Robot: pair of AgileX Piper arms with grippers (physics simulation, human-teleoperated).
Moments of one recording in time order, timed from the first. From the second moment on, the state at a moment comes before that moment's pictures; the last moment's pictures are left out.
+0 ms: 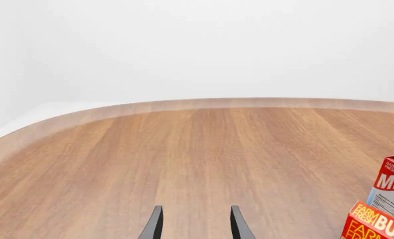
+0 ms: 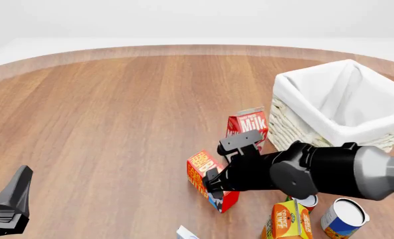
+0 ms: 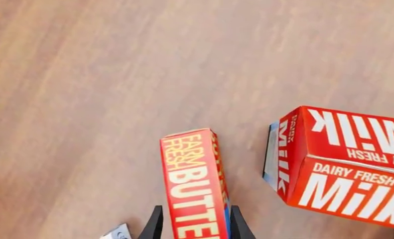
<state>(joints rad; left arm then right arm) 0.00 0.01 0.00 0.00 0.00 0.74 1.55 -0.72 0.16 0.28</state>
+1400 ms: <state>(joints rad) 0.00 0.01 0.00 0.00 0.00 0.74 1.61 -0.71 0.12 0.28</state>
